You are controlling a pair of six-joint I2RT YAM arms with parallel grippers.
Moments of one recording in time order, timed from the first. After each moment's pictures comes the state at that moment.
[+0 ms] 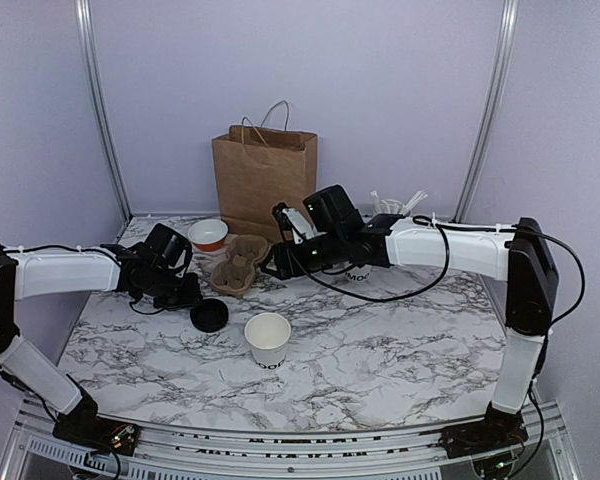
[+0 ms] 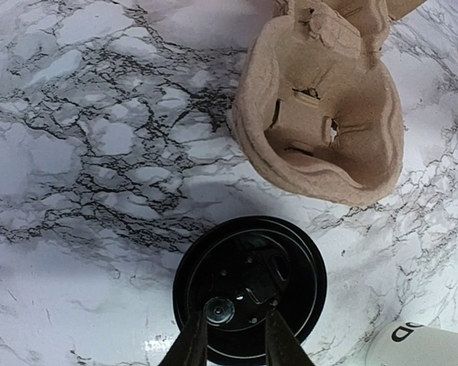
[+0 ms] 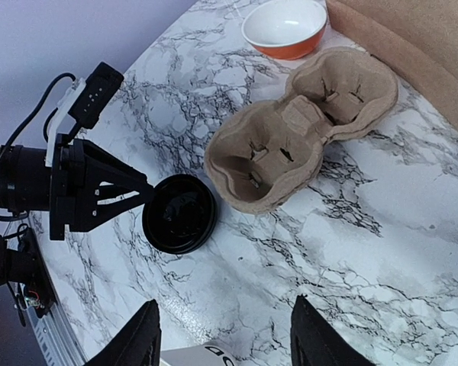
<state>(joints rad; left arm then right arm) -0.53 1.50 0.88 -0.39 -0.02 -0.54 0.86 1.90 1.53 -0.27 -0.22 0.37</state>
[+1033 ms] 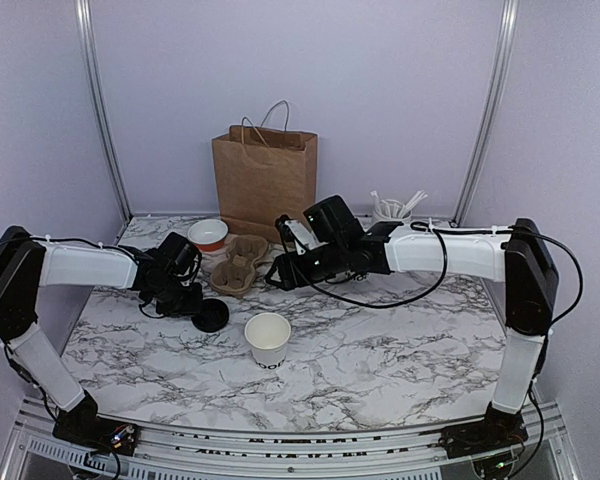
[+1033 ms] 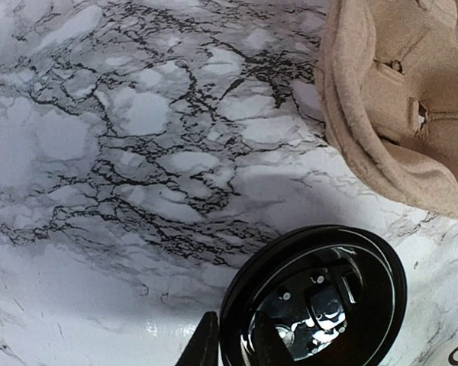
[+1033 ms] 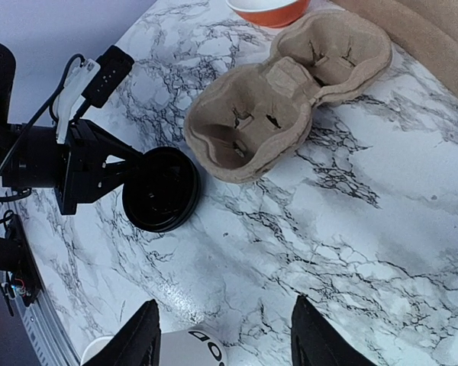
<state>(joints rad) -0.53 1.64 0.92 -0.42 -0.10 -0.53 0.86 1.90 1.47 -0.27 -0.22 0.37</state>
